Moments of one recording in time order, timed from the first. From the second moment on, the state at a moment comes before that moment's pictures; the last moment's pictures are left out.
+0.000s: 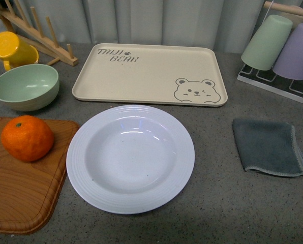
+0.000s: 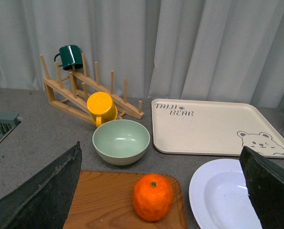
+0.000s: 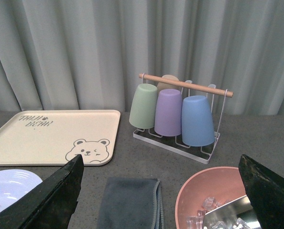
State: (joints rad) left arm 0.00 0.00 0.02 0.00 0.00 0.00; right arm 0.00 0.00 0.01 -0.01 0.00 0.00
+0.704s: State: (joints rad) left arm 0.00 0.00 0.02 0.00 0.00 0.00; right arm 0.00 0.00 0.01 -0.01 0.00 0.00
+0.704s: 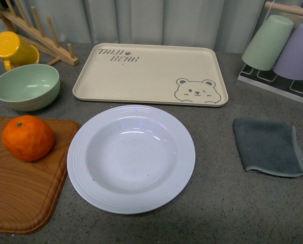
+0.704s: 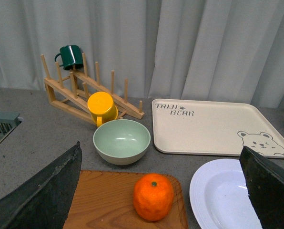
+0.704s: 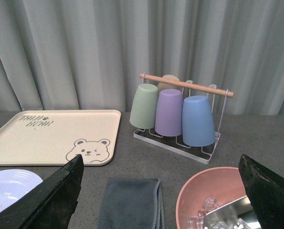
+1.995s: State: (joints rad) left arm -0.12 1.23 0.35 0.39 0.00 -0.29; right arm 0.00 0.00 0.01 -0.01 0.00 0.00
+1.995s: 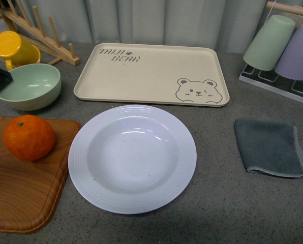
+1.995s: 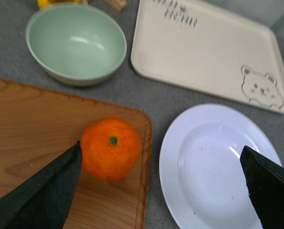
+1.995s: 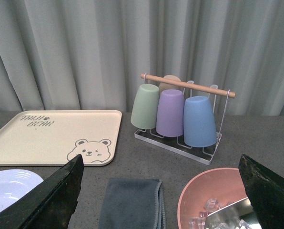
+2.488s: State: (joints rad) left arm -0.13 1.58 0.43 0.48 0.01 -0.28; right arm 0.00 0.00 0.01 -0.01 0.00 0.00
